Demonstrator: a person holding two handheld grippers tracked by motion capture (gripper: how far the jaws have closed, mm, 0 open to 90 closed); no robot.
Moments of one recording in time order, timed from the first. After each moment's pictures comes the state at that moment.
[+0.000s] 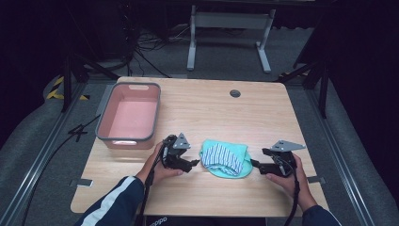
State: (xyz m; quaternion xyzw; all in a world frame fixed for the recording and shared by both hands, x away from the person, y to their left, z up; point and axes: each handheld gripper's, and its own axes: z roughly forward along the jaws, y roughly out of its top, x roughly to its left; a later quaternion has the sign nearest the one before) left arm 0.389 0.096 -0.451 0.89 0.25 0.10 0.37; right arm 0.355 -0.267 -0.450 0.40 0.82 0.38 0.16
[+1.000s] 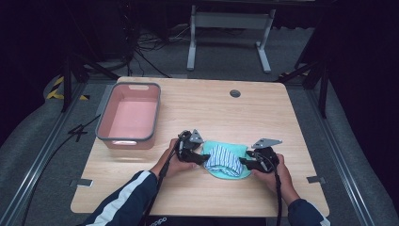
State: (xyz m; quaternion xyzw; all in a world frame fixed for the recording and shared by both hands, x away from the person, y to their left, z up) left arm 0.416 0.060 -0.476 0.90 0.25 0.07 0.36; right arm 0.377 -0.230 -0.472 0.40 0.84 0.33 0.14
